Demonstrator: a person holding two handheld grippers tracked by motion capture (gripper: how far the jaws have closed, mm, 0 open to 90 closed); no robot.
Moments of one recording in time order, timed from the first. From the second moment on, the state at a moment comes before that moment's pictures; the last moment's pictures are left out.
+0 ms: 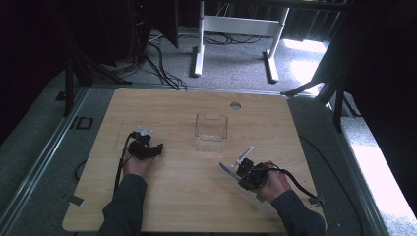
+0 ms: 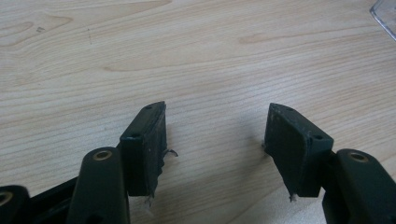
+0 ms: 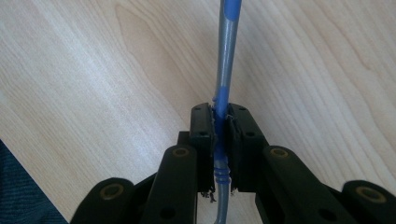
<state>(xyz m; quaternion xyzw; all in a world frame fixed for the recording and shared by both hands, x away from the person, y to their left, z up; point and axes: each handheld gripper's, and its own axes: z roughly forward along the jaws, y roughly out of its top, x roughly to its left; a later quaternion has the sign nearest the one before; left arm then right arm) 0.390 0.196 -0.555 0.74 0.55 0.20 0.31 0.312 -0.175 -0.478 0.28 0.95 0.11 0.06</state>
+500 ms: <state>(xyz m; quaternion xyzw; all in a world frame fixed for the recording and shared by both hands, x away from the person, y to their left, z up) 0.383 0.203 -0.538 0.76 0.52 0.17 0.36 0.316 -0.173 -0.468 0.26 0.96 0.10 0.08</state>
